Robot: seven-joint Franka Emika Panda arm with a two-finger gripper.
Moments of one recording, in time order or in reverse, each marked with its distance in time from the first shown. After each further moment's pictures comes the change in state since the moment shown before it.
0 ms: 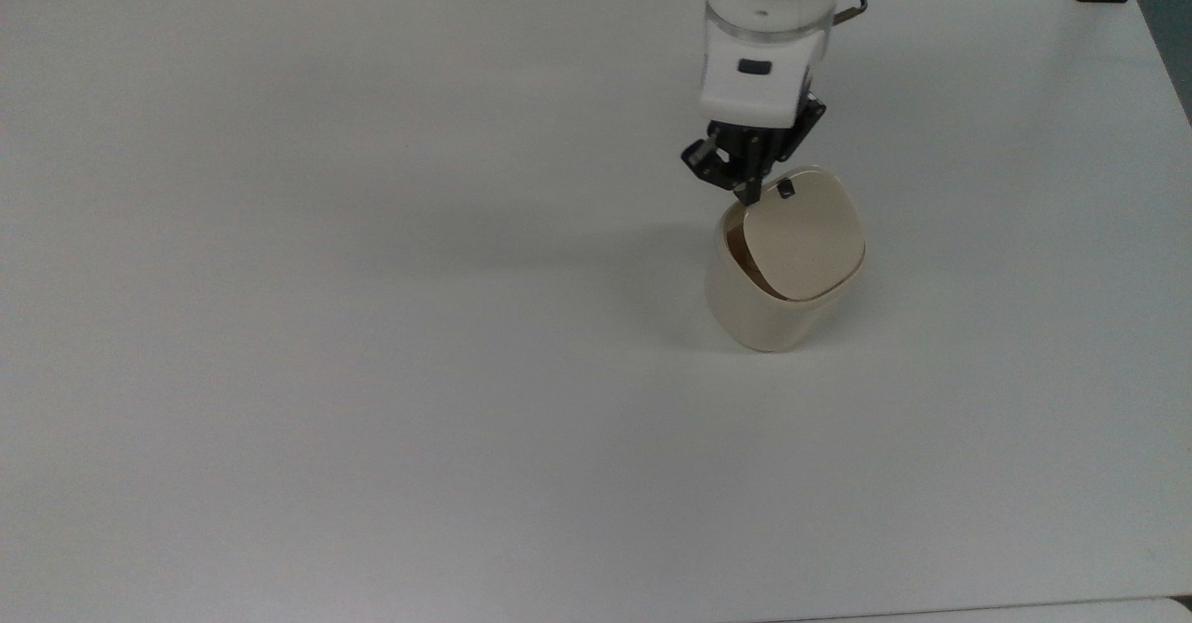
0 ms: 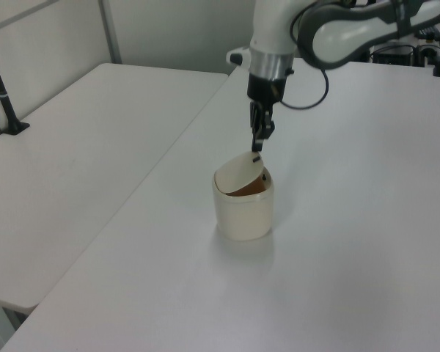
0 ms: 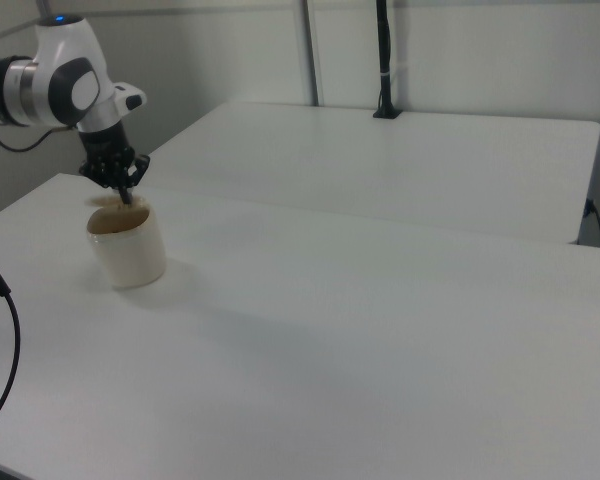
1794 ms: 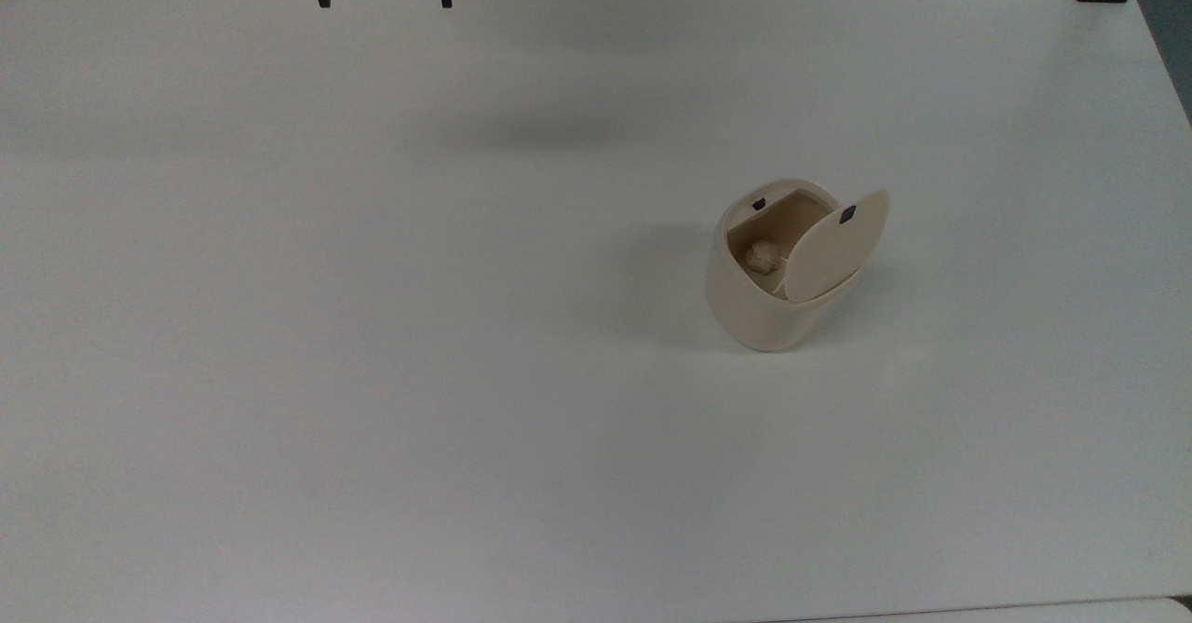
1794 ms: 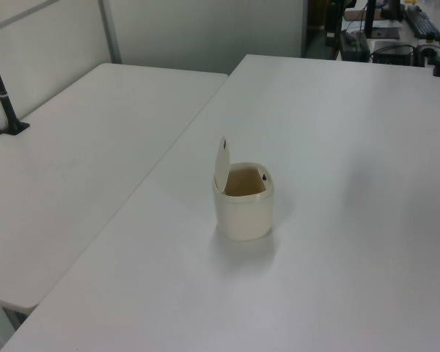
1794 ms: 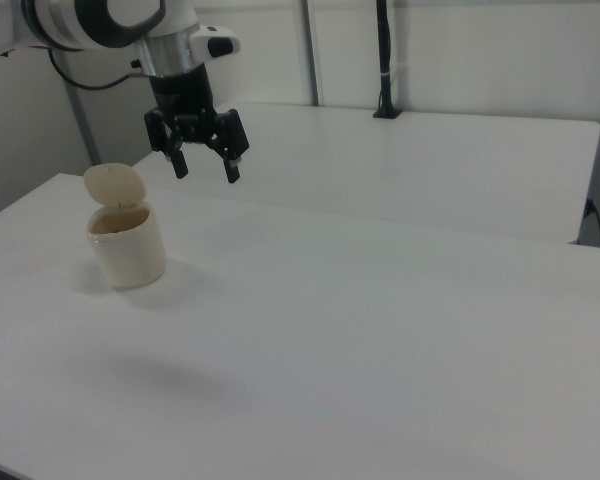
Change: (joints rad) arm -0.386 -0.272 -0.019 -0.006 -0.109 -0.393 0.074
